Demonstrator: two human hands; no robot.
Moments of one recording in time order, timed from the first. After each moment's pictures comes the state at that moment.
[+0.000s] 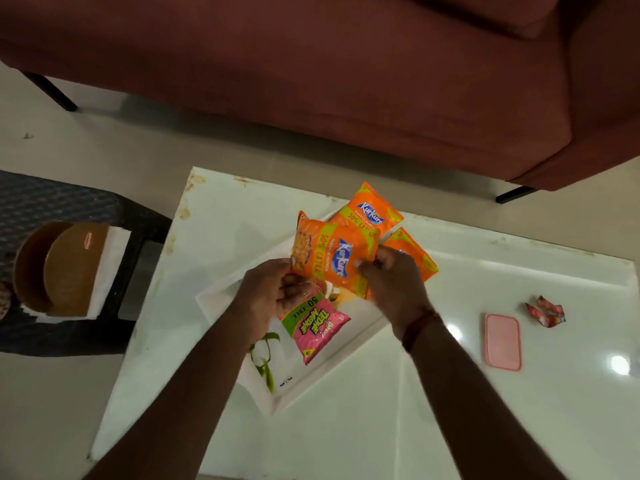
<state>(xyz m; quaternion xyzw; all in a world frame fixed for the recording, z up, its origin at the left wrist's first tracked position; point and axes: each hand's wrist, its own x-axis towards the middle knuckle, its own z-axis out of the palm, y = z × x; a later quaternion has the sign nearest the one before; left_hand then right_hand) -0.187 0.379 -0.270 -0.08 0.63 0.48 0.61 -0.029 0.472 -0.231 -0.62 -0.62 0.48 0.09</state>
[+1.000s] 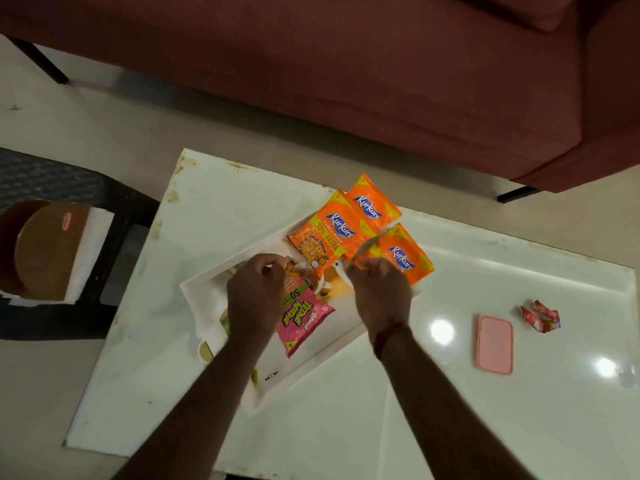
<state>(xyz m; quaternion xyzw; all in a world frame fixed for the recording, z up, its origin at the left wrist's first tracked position) -0.159 0.368 -0.305 0.24 0.87 0.36 0.25 -0.020 0.461 -0.276 -0.70 -0.59 0.39 0.10</state>
